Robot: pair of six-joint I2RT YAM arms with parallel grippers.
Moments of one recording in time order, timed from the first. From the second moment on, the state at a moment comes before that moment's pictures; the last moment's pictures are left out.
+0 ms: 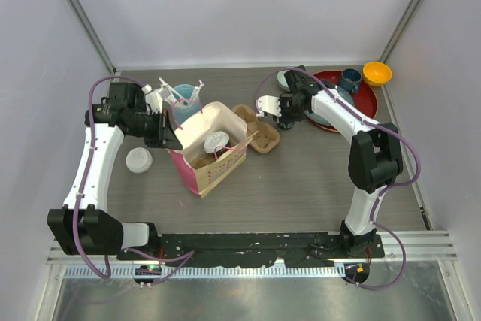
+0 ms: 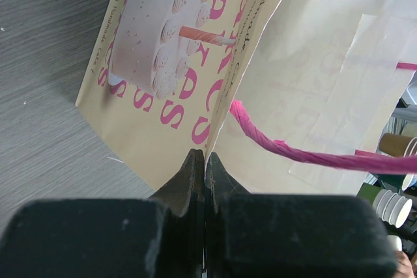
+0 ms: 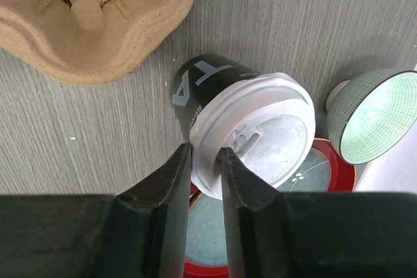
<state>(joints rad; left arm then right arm) -0.01 1.30 1.33 -1.18 0.68 0.02 0.38 1.86 1.54 -0.77 -0.18 -1.29</state>
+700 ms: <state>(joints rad) -0.01 1.30 1.34 -1.19 0.69 0.04 0.39 1.79 1.49 -0.74 -0.16 -1.20</state>
